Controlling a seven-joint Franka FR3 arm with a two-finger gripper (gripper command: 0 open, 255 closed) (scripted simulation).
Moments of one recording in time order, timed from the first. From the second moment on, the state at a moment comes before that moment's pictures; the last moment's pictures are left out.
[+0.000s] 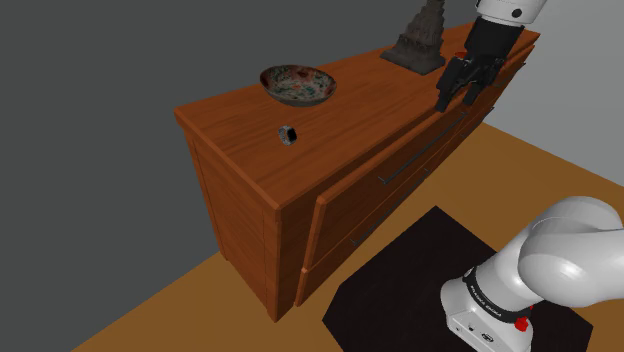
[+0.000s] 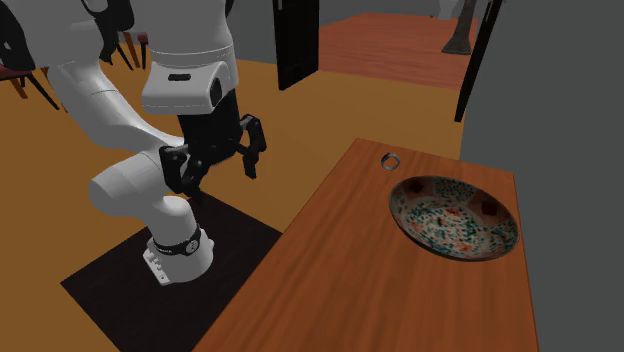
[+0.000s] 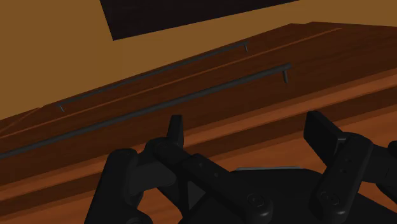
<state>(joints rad) 0.00 -0.75 -0.07 -2.31 -0.03 1.53 0.12</state>
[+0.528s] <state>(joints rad) 0.05 -0.64 0.05 -2.24 0.03 1.58 0.24</state>
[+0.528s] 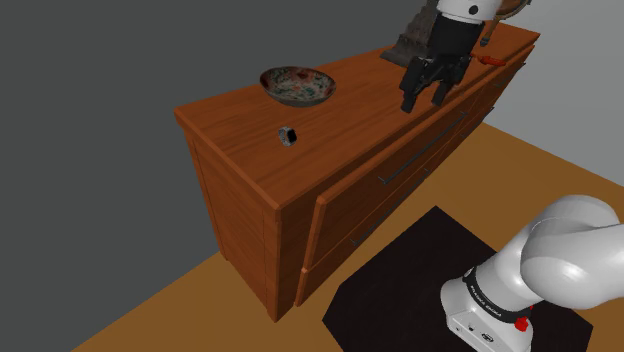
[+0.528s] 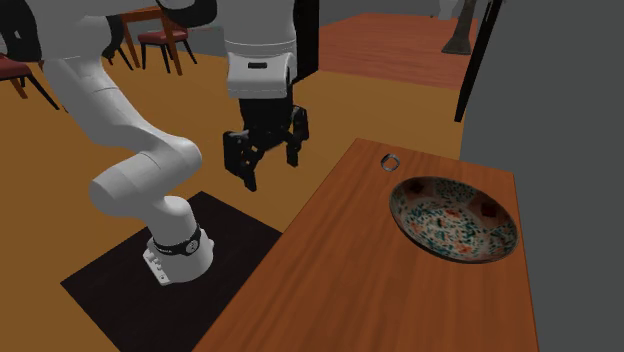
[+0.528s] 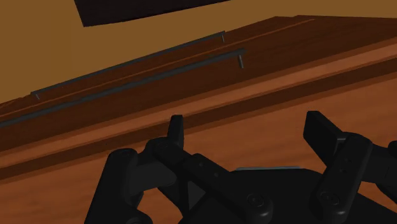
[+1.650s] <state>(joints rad) 0.14 -0.15 0.35 -1.81 0.01 1.64 0.59</state>
